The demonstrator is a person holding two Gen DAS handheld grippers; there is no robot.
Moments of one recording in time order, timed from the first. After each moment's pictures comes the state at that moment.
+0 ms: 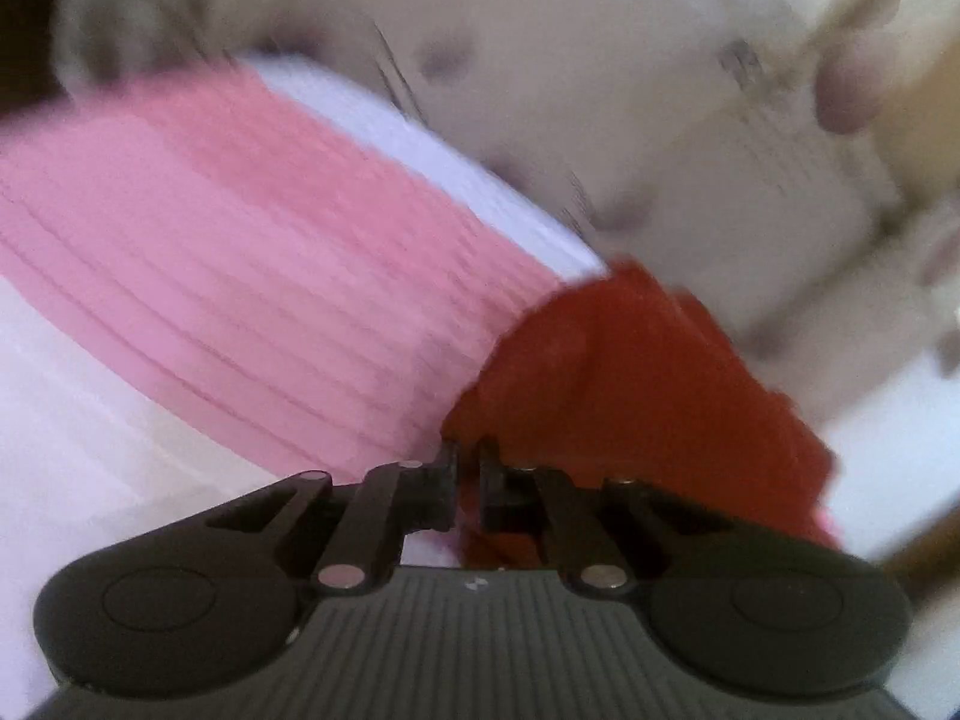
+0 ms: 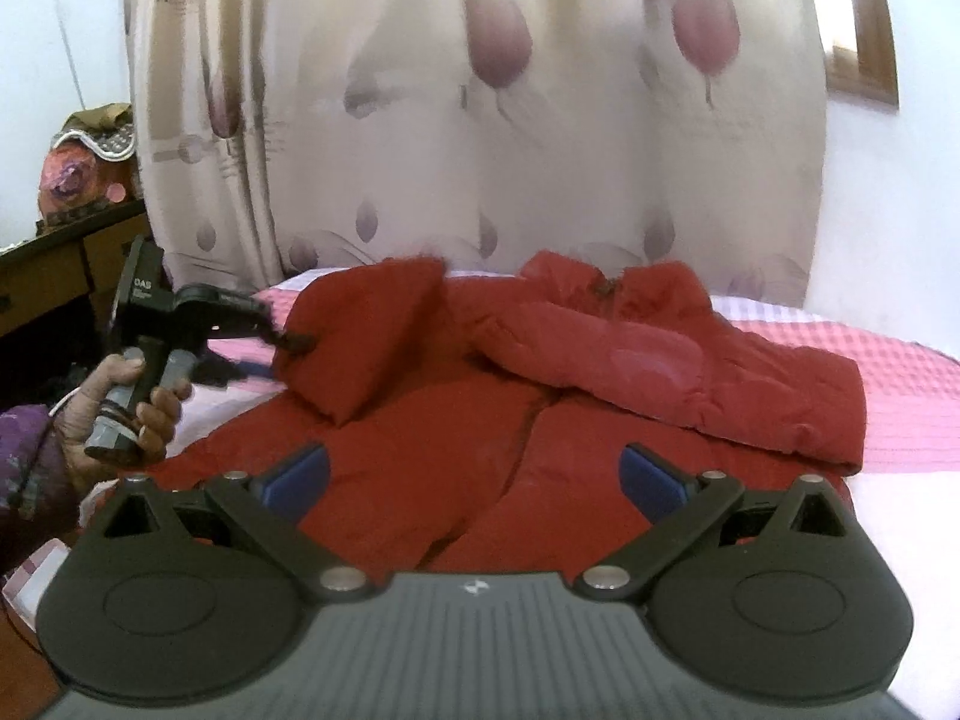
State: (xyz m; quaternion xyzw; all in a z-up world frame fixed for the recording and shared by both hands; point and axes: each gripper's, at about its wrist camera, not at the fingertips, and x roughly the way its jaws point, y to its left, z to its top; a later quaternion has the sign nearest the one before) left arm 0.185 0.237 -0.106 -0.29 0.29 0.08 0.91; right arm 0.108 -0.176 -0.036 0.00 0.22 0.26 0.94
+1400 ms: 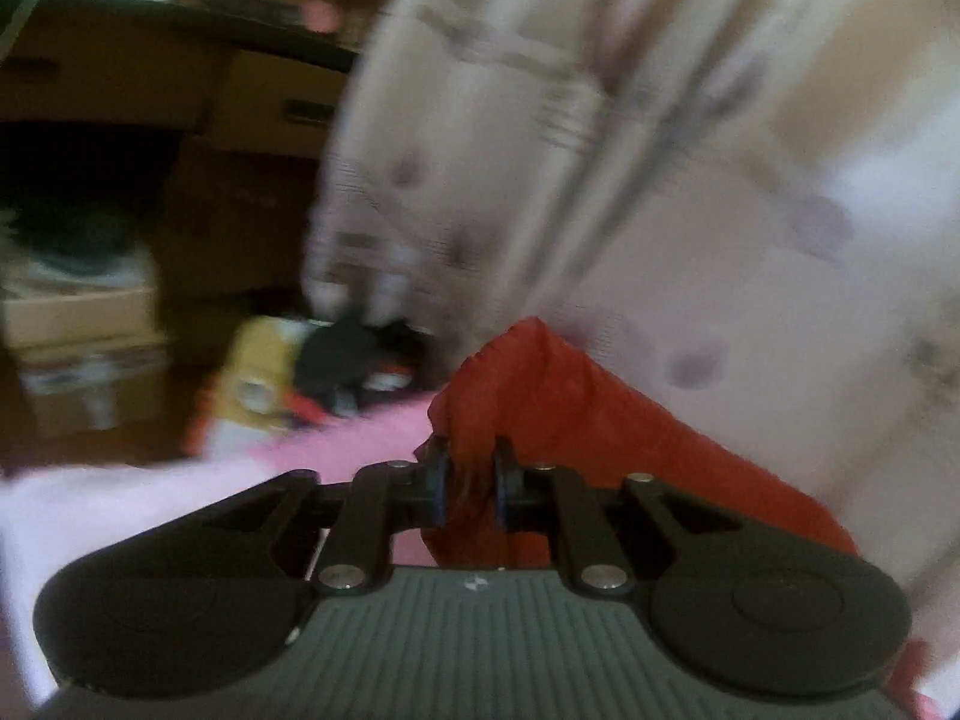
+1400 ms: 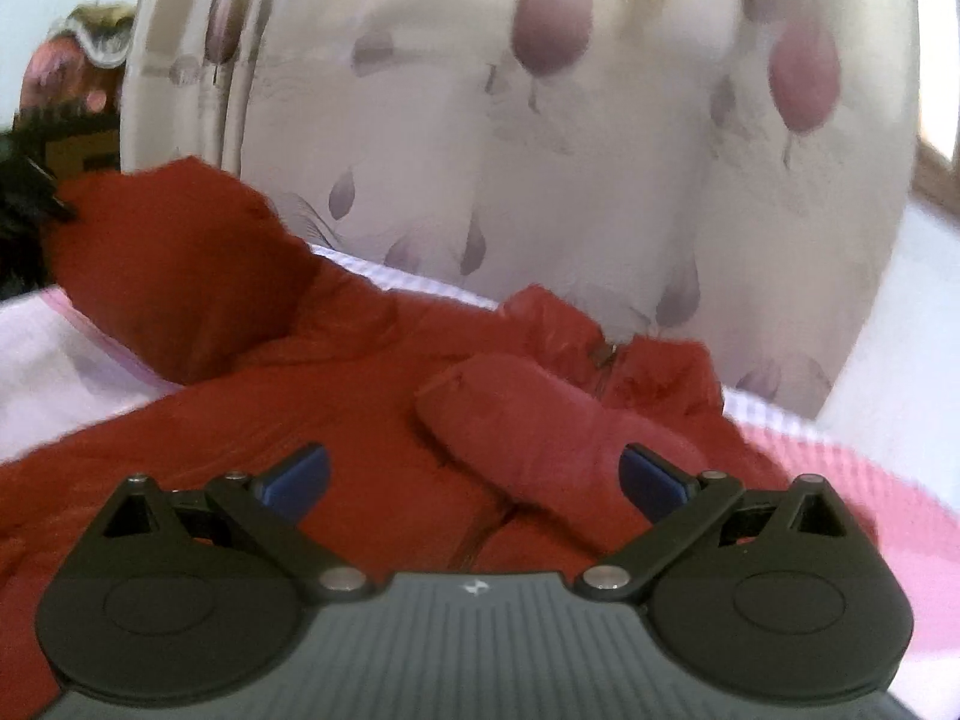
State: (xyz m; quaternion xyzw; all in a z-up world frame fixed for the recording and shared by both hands) left arm 0.103 0.342 -0.072 -0.29 0.15 0.32 0.89; right arm 0.218 -0.106 -0.044 -0.13 0.18 0.24 0.94
